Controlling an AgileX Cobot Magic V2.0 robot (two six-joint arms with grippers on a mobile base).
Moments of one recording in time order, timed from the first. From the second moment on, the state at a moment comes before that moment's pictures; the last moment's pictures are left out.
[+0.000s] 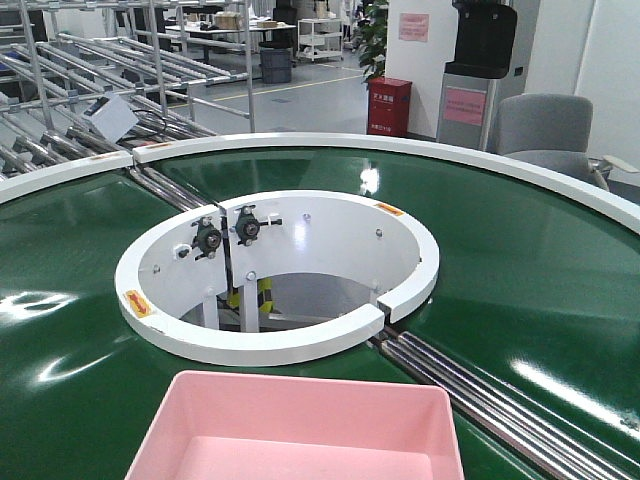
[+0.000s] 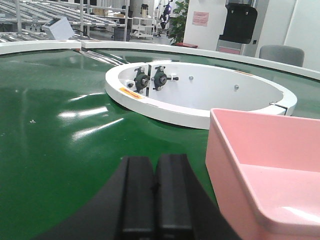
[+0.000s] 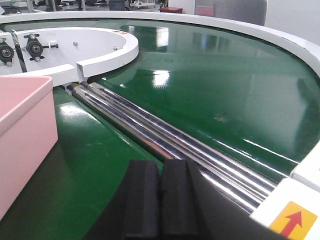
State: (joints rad) left arm -0.09 0.00 0.03 0.00 0.11 -0.14; right arm -0.06 -0.01 0.03 -0.04 0.24 0.03
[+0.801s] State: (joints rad) left arm -0.09 0.01 -0.16 0.00 0.05 0.01; right arm -0.06 0.05 -0.14 -0.04 -0.02 0.04
